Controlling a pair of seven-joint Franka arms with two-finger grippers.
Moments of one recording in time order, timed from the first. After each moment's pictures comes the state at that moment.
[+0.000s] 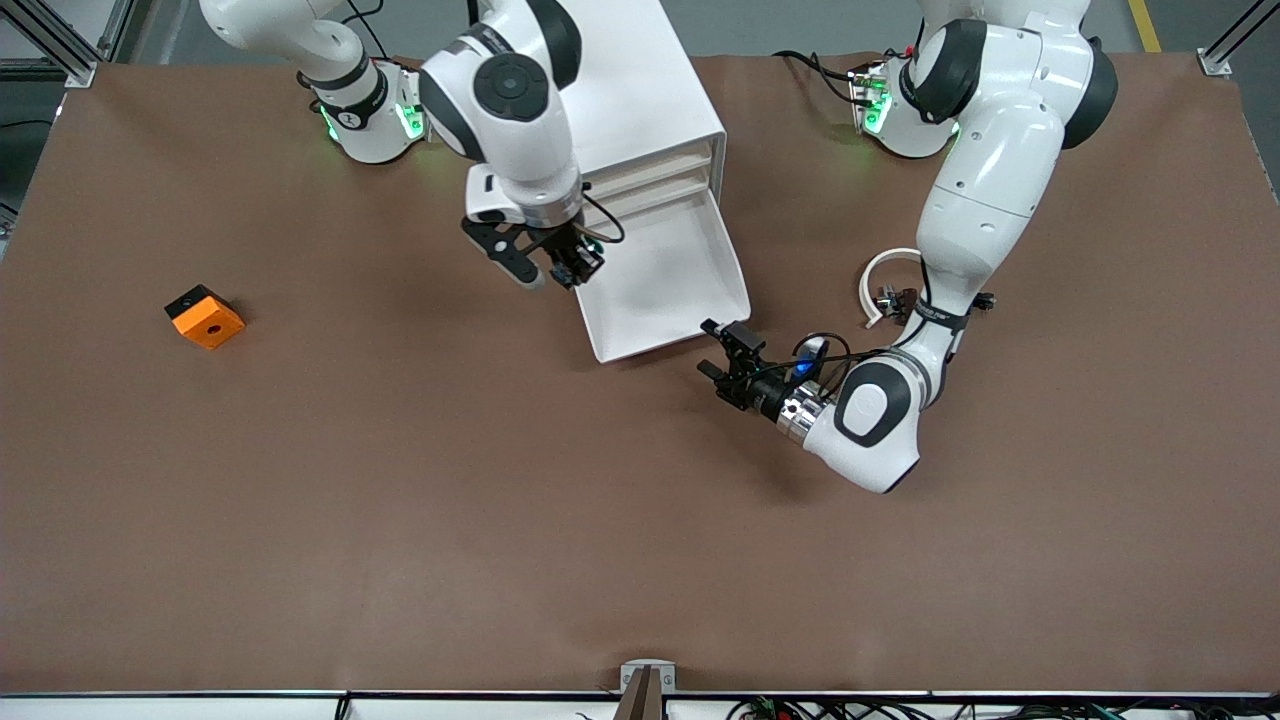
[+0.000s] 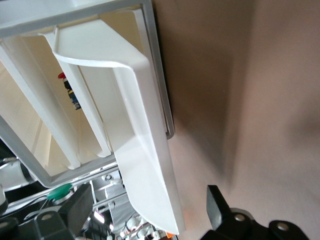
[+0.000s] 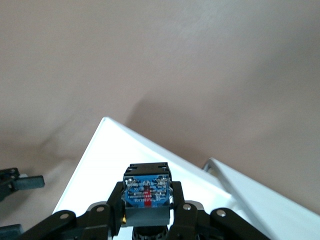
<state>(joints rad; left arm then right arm) -0.25 0.99 -0.12 -1.30 -1.00 1.52 -2.02 0.80 0.21 -0.01 -1.91 0.02 2.15 1.54</state>
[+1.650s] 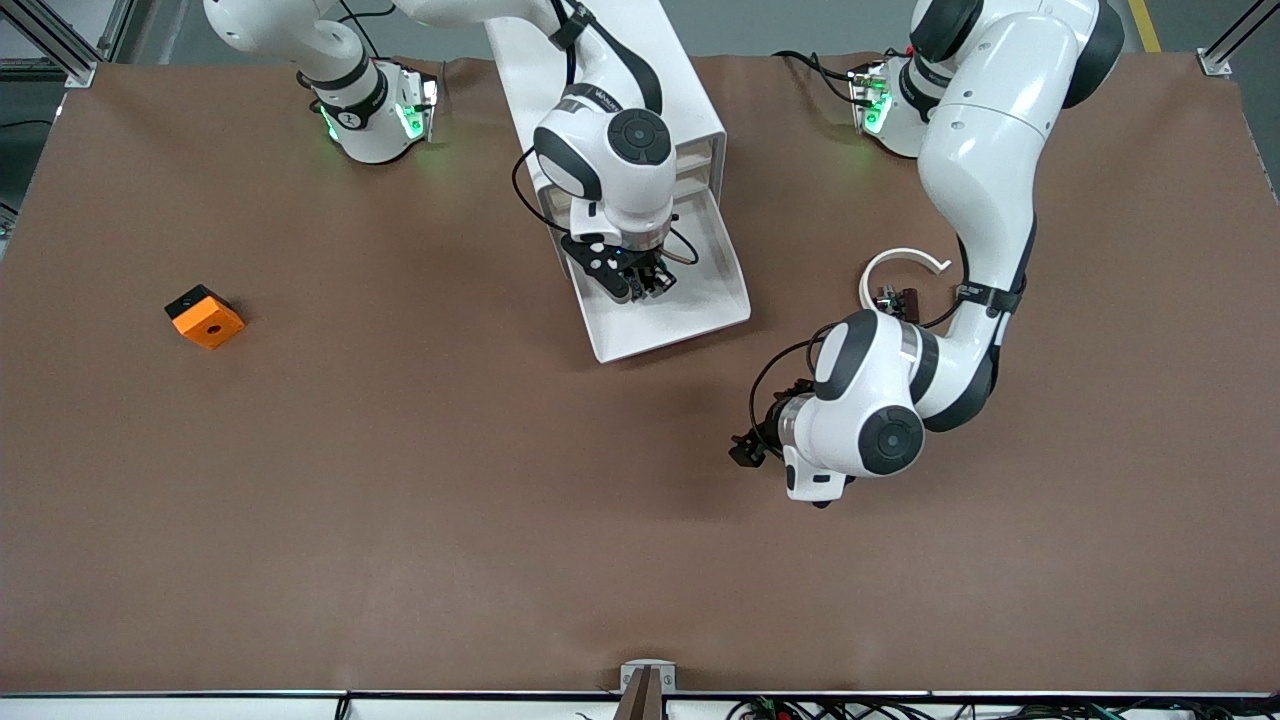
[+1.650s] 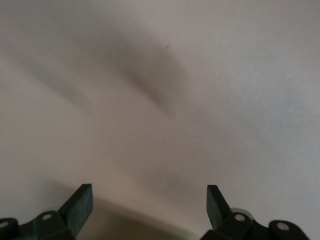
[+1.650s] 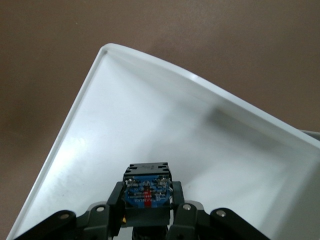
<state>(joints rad) -0.35 0.85 -0.12 -1.21 -0.20 1.88 -1.10 0.92 0.49 -0.01 -1.74 -0.03 2.21 1.72</state>
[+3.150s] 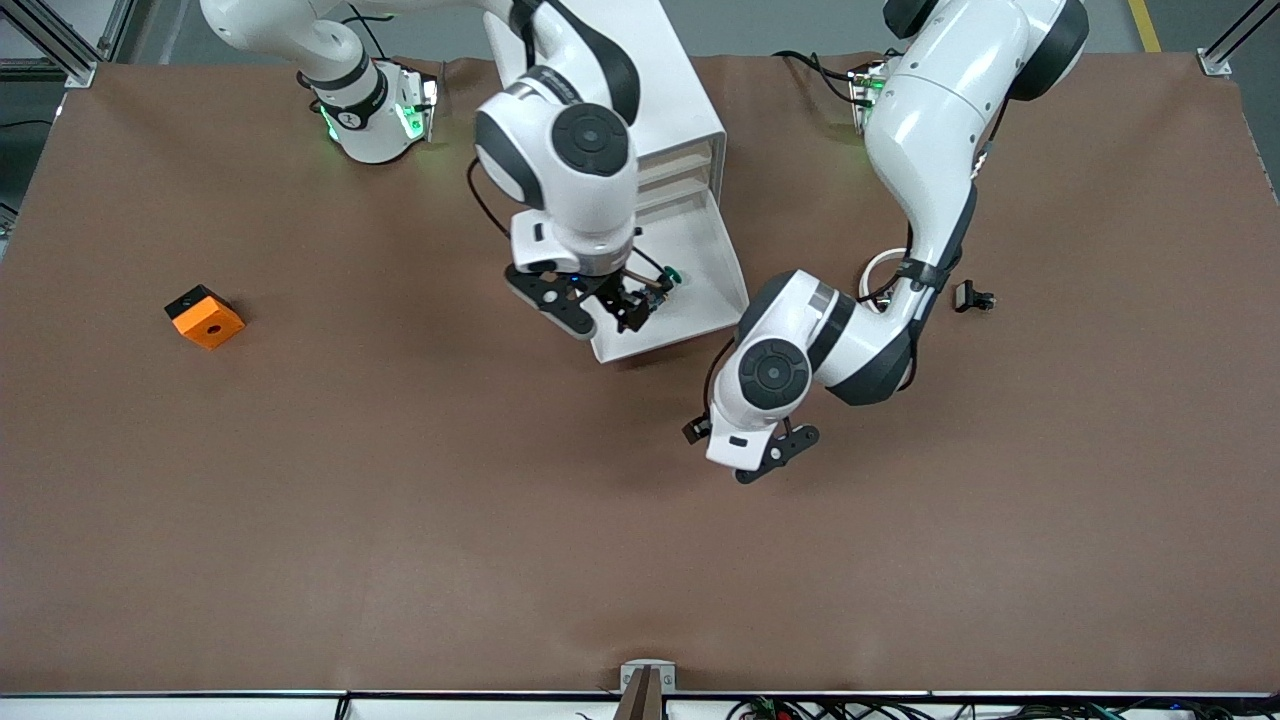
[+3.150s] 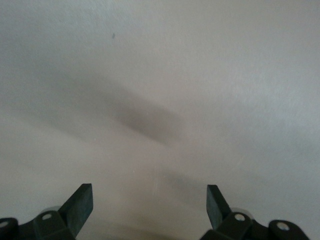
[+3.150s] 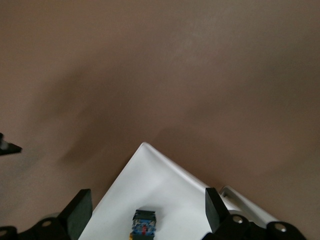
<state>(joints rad) -0.45 0.83 -0.18 -1.24 0.03 1.96 -1.10 0.77 0.44 -0.04 -1.47 -0.04 1.87 1.37</state>
